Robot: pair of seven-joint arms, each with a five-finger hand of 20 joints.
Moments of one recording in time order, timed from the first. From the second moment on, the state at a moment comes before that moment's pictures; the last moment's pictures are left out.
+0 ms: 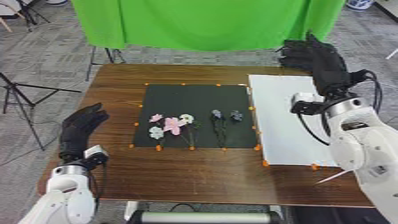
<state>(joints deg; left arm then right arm) 113.8 -56.5 -88.4 -106.2 45.6 21.1 20.6 -90.0 -42.2 78.8 -111.0 -53.4 12.3 -7.4</state>
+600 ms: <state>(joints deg) 113.9 -56.7 -87.9 -106.2 42.7 27.7 31.7 -115.2 -61.4 102.4 -118.9 -45.6 1.6 -24.4</state>
